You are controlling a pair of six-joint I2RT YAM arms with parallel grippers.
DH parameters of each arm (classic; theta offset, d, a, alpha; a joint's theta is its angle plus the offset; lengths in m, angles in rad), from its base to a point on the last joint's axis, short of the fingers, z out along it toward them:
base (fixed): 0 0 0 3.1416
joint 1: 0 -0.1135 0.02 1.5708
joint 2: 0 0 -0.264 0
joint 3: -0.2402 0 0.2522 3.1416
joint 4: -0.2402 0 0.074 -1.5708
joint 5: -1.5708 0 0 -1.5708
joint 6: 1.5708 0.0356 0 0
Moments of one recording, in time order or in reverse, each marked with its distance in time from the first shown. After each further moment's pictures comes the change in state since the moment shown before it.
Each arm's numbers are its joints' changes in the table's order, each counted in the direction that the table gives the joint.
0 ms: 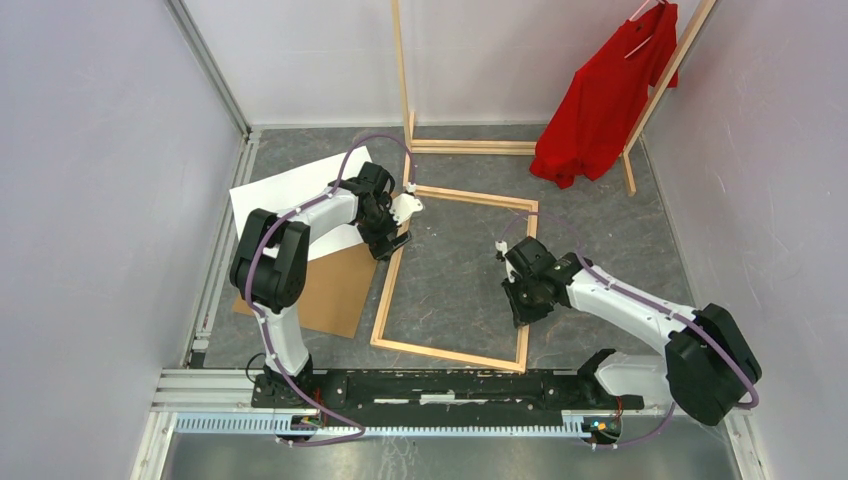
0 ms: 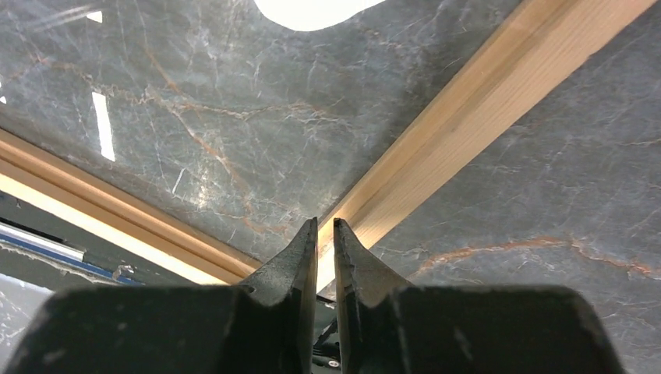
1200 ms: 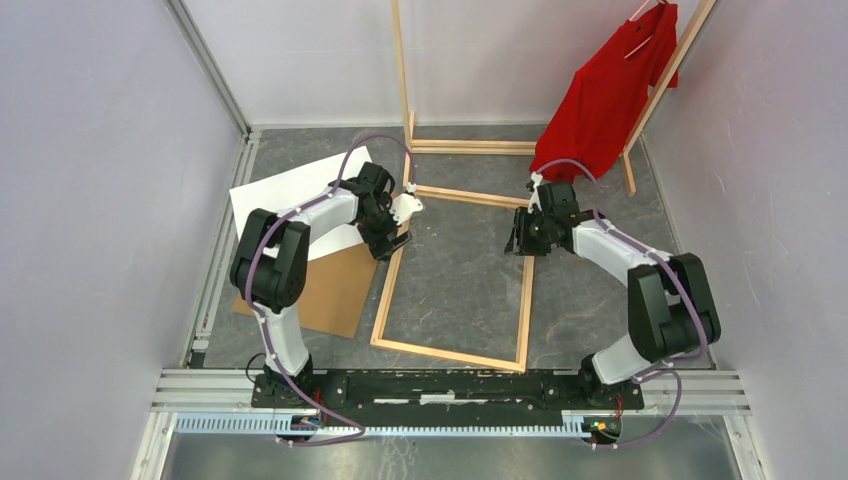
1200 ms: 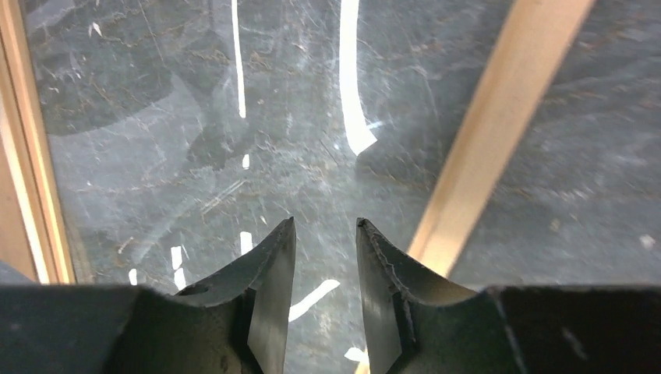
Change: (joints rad) left arm 0.001 0.002 0.000 0.002 0.000 0.000; right arm 0.378 0.335 -0.214 0.417 0.166 0.077
